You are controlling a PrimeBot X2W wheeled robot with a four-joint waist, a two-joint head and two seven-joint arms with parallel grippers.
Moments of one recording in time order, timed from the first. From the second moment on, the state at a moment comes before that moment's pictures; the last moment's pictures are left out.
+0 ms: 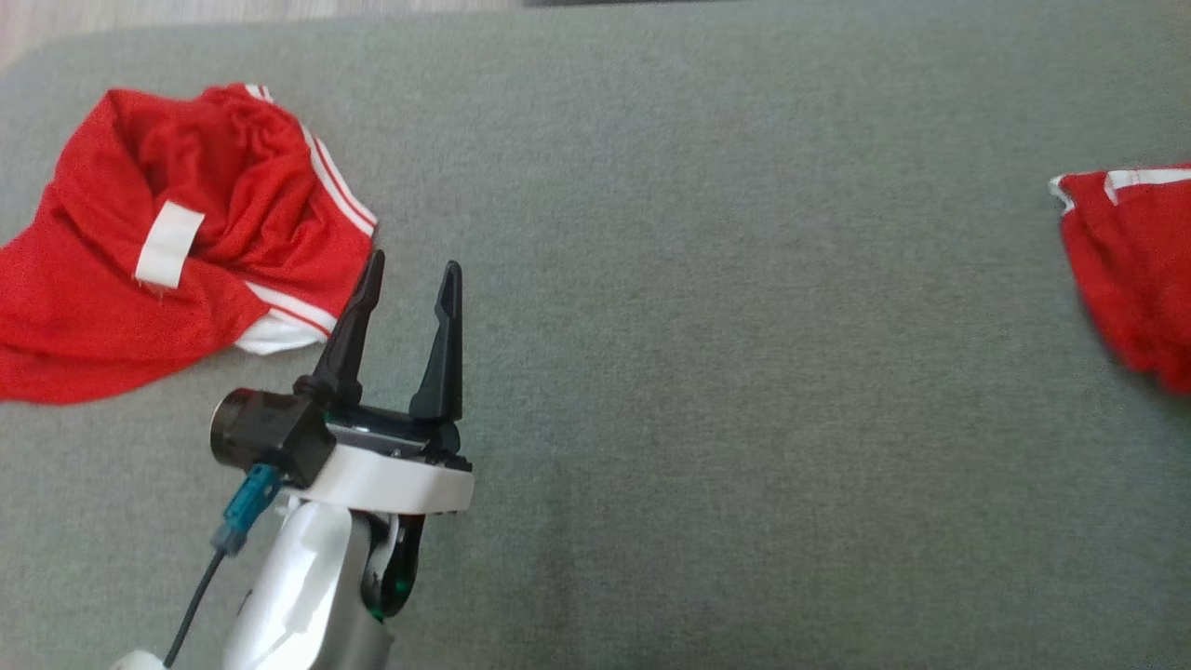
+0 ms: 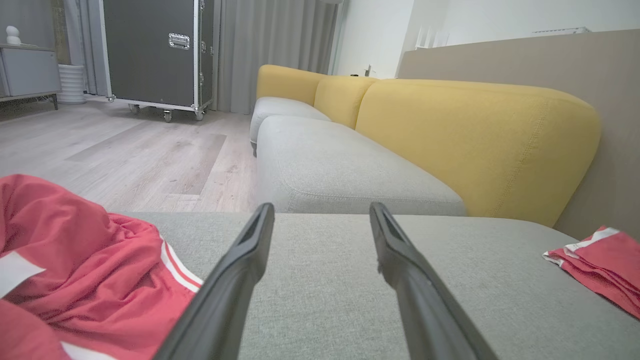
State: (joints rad) left arm -0.28 0.05 -0.25 0.24 -0.26 -0.11 -0.26; right arm -0.71 -0.62 0.02 1.00 -0.17 0.13 0.06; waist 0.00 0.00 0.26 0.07
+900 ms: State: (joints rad) left arm -0.12 0.05 -0.20 0.20 -0.25 -0.10 -0.26; right arm -0.33 -0.07 -0.12 0.18 0.02 0.13 -0.13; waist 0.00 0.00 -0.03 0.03
